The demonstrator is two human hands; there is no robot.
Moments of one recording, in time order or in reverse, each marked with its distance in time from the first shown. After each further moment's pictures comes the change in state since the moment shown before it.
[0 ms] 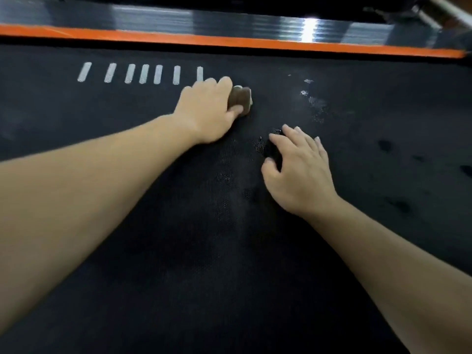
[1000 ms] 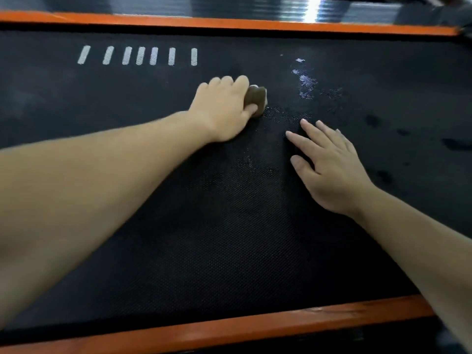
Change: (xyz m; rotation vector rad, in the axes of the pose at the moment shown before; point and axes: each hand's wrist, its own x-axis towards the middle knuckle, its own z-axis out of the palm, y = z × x) left_hand -0.035 0.049 0.002 0.049 -0.027 0.051; right_hand -0.042 0.073 -0.022 -0.105 -0.093 -0.126
